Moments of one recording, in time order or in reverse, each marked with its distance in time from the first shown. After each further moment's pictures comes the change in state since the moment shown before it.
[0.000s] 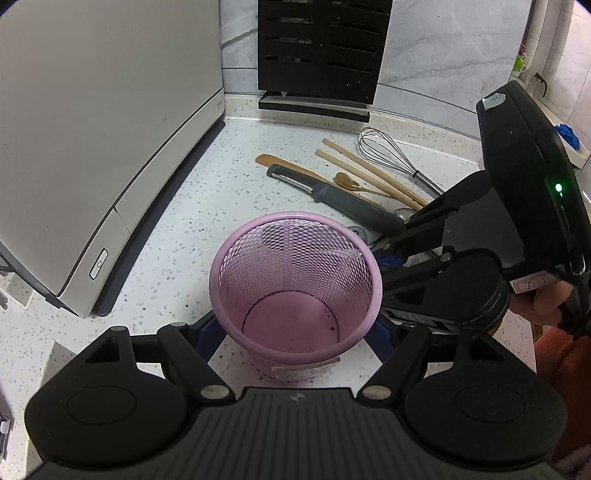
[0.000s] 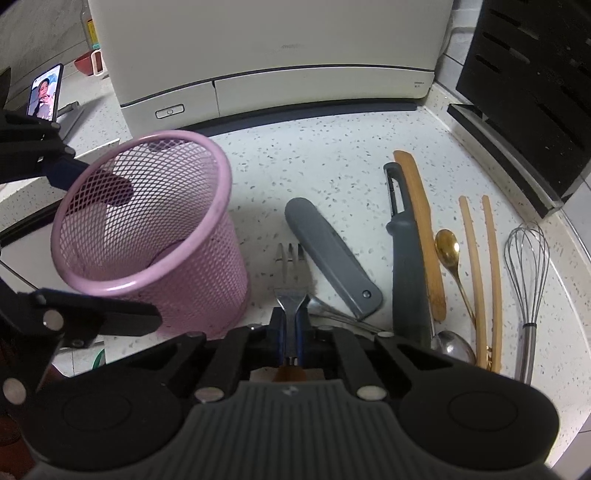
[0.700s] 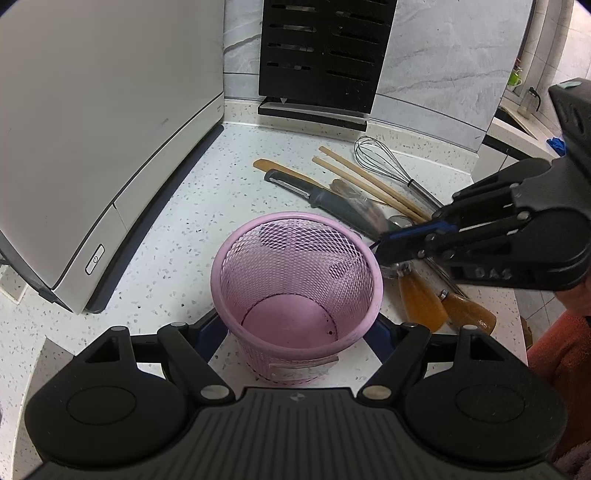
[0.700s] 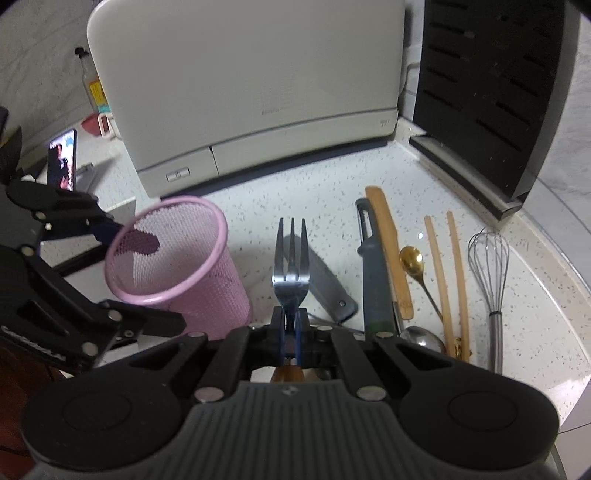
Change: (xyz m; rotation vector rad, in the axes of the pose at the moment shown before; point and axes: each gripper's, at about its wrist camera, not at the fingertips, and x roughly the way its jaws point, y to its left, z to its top) left arm -0.005 0.006 -0.005 -0.025 -0.034 -0.036; right arm -0.058 -0.017 -0.013 0.100 -0.158 0.039
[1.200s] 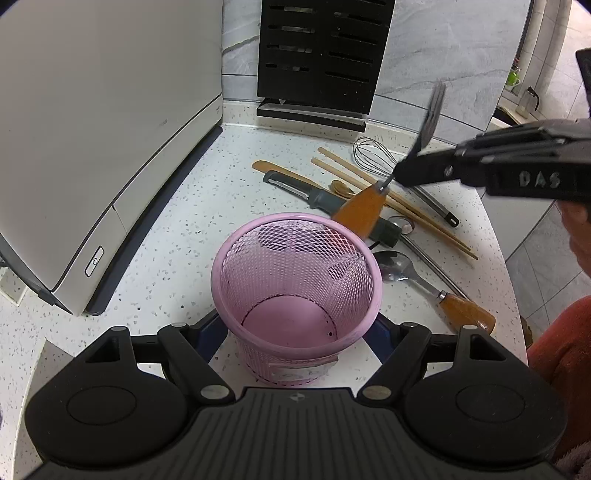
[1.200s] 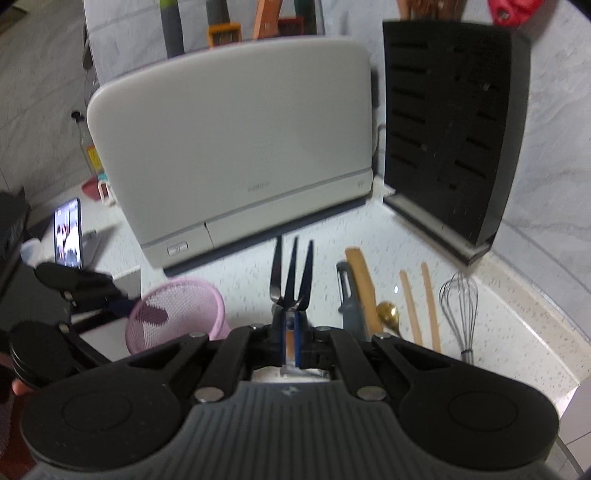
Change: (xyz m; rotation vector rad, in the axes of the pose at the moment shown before) left arm 0.001 -0.001 0.000 0.003 -0.005 0.002; right arm -0.040 -0.013 0.017 0.073 -0.180 -0.003
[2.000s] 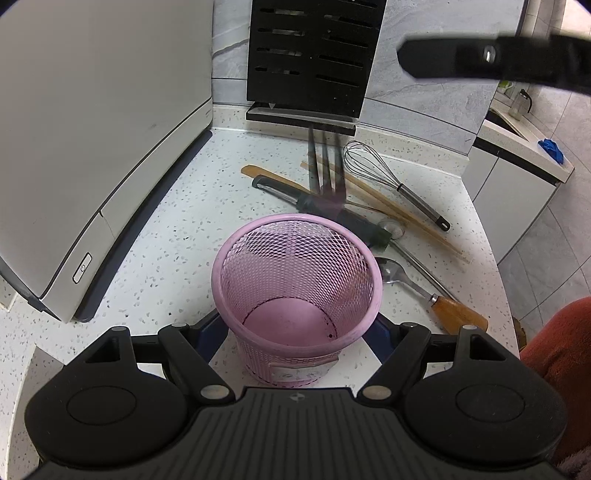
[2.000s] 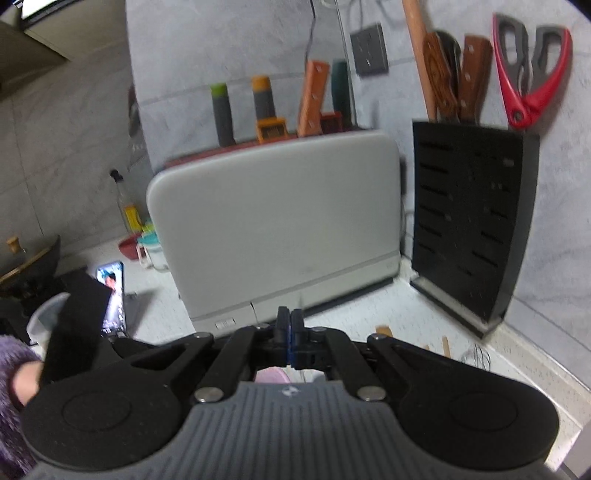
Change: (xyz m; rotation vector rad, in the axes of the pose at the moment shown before) left arm 0.005 -0.002 0.001 0.007 -0.013 -0.025; right arm -0.049 0.027 0.024 -0.022 -0.223 0.083
